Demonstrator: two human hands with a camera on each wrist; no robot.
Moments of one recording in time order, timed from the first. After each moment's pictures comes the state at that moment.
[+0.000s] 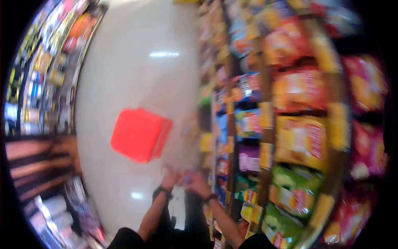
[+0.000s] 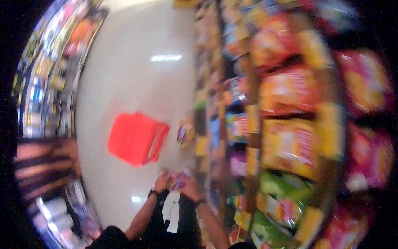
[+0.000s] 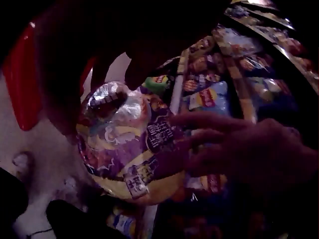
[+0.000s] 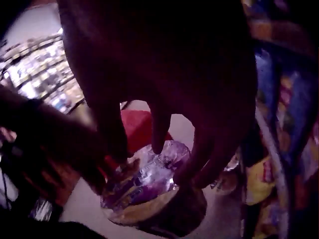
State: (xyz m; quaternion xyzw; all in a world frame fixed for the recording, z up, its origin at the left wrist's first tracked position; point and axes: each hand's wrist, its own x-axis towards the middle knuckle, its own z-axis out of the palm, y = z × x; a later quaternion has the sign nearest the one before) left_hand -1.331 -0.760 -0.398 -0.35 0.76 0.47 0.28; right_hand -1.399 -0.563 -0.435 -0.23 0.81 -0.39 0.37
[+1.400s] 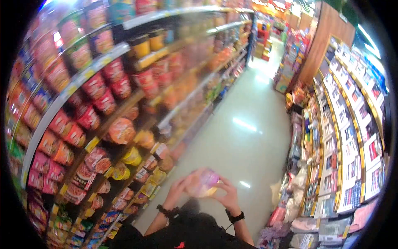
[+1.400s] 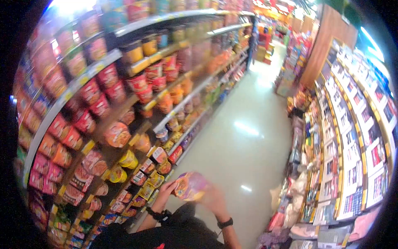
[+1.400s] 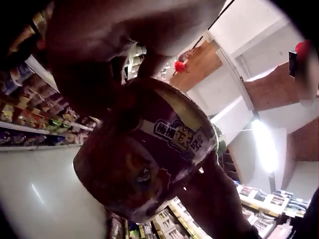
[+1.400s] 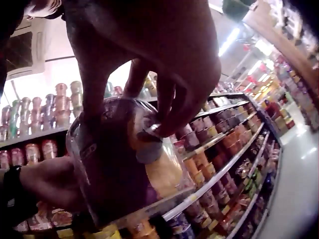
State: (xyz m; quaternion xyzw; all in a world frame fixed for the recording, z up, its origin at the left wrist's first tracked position) left_hand -0.519 -0.384 0.000 0.51 0.42 0.31 0.69; right_hand -0.309 -0.506 0.006 0.64 0.53 -0.22 -0.51
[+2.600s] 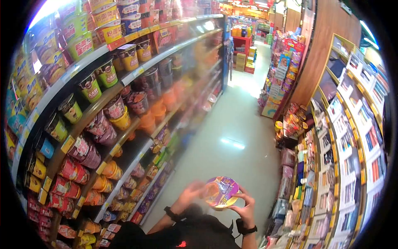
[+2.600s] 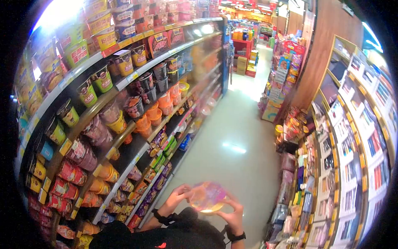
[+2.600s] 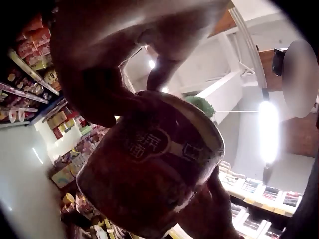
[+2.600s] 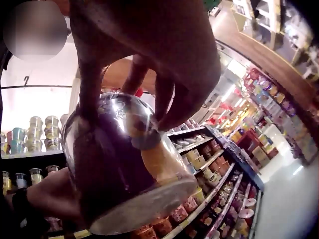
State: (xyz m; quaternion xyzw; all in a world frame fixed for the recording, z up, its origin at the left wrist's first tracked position) left_hand 0.286 0.055 0.029 0.59 0.26 0.16 0.74; right_hand 0.469 -0.144 0.029 0.64 0.40 -0.20 -0.62
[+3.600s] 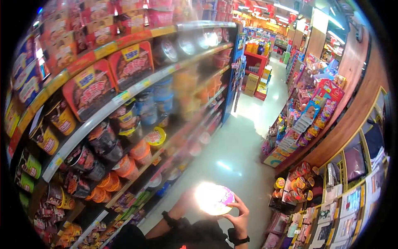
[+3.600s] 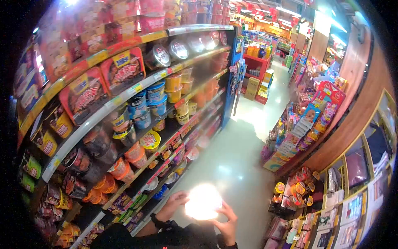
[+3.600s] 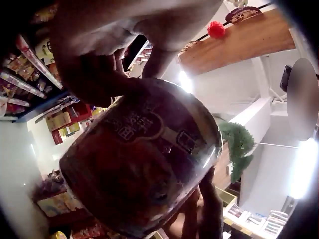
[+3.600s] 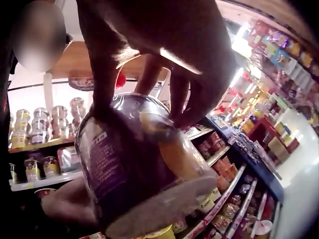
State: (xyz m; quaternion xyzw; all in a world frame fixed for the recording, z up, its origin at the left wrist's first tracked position) left_hand 0.795 0.514 -0.016 0.53 0.30 0.27 0.74; right_hand 0.987 0.341 0.015 0.64 0.42 -0.21 -0.61
